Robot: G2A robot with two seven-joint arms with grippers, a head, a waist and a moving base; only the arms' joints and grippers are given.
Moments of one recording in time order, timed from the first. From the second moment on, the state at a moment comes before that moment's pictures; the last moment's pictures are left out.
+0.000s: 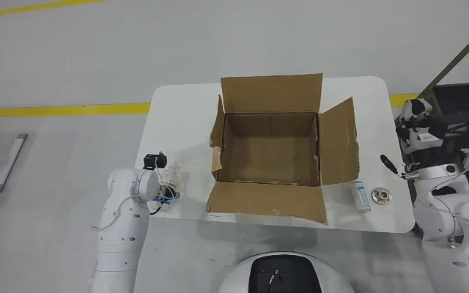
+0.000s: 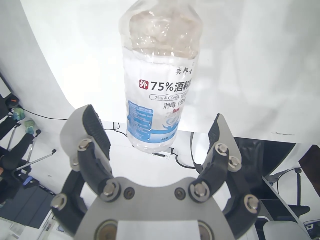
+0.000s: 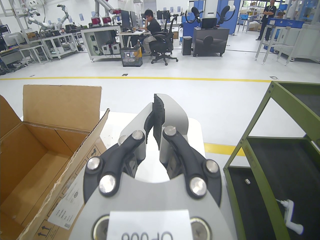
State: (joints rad) left arm 0.85 -1.17 -1.36 -1.34 1.28 -0.09 -1.48; right arm -1.39 -1.36 1.79 -1.90 -1.24 -0.16 0.03
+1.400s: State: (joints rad) left arm 0.86 -1.15 -1.46 -1.66 1.11 0.02 -1.52; right arm -1.39 -1.36 1.79 -1.90 -1.24 -0.16 0.03
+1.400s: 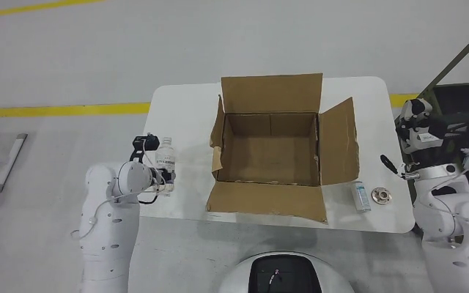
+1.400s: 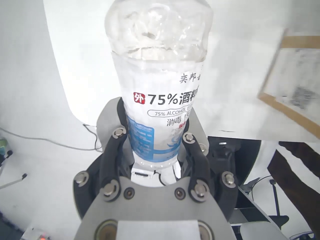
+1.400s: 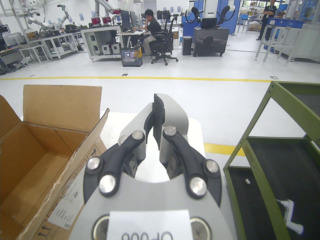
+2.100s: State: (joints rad) left arm 0.69 -1.17 -1.41 -1.94 0.71 0.10 -1.47; right arm -1.40 -1.35 1.77 -1.93 -1.22 -0.16 0.03
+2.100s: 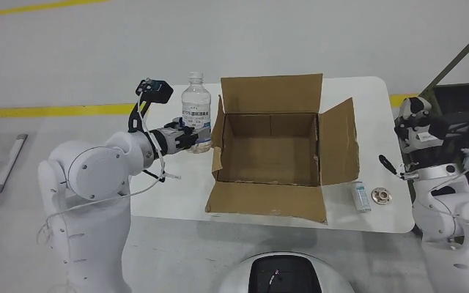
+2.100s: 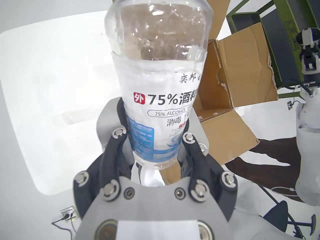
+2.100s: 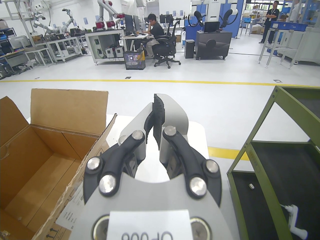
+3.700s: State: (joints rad) left arm 0.37 -1.26 -0.89 -1.57 0.38 0.13 -1.28; right arm -1.44 -1.33 1.75 -1.95 -1.22 -0.10 0.02
